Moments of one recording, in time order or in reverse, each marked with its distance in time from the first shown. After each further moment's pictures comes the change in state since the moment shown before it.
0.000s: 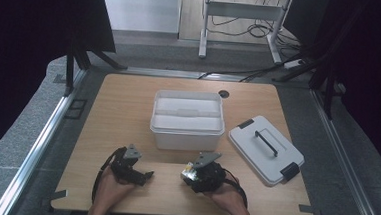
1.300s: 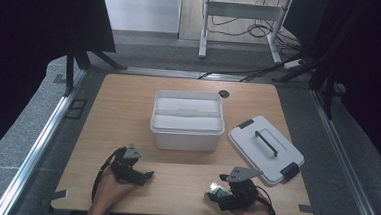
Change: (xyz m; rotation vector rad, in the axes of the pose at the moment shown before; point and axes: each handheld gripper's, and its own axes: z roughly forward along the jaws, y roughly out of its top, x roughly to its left) left arm 0.000 0.000 0.000 0.000 0.002 -0.003; right arm -0.006 -0.064 -0.062 -0.128 0.009 0.123
